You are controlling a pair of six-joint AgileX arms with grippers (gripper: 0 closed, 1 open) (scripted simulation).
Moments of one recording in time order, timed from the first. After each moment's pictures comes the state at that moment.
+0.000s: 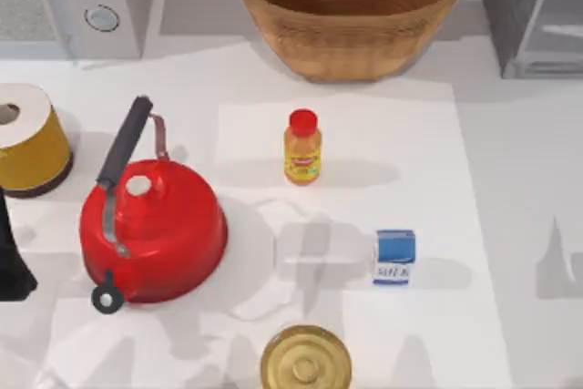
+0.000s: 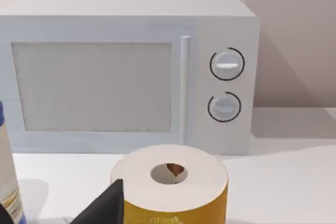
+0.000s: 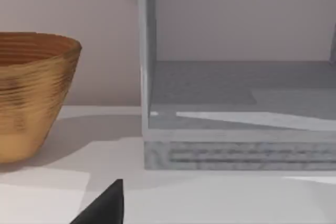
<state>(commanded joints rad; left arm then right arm) 0.00 0.00 0.00 0.00 0.00 0.00 0.00 0.00 0.00 0.00 0.00 0.00</state>
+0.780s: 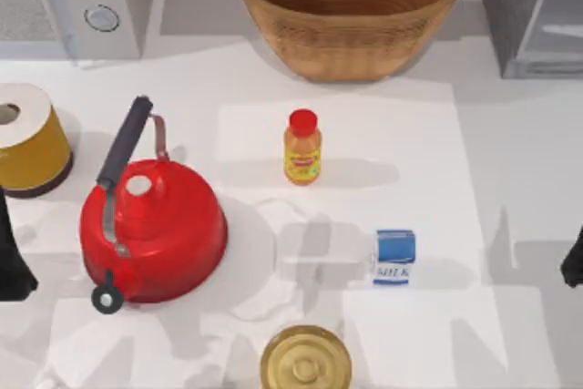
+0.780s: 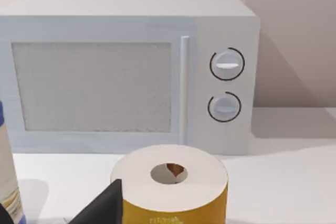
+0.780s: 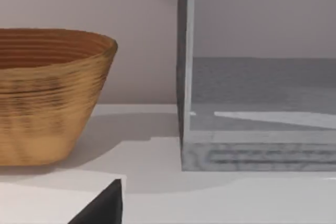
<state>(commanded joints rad) 0.00 0.00 0.00 0.00 0.00 0.00 0.57 0.48 0.01 0.45 0.59 0.01</state>
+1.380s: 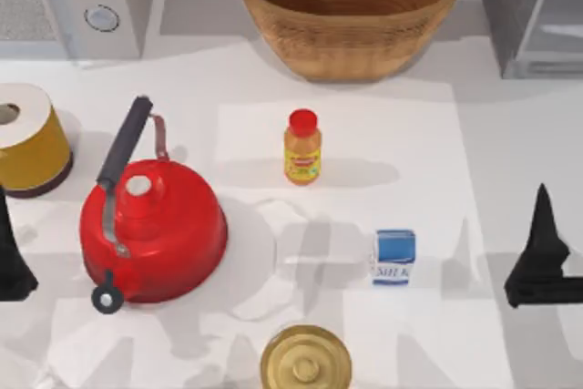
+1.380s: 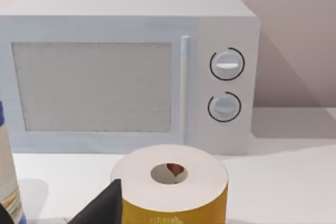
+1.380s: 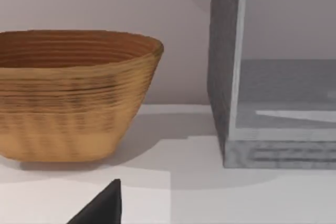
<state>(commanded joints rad) 0.00 0.00 0.00 0.00 0.00 0.00 0.92 0.77 0.02 0.73 0.93 0.02</state>
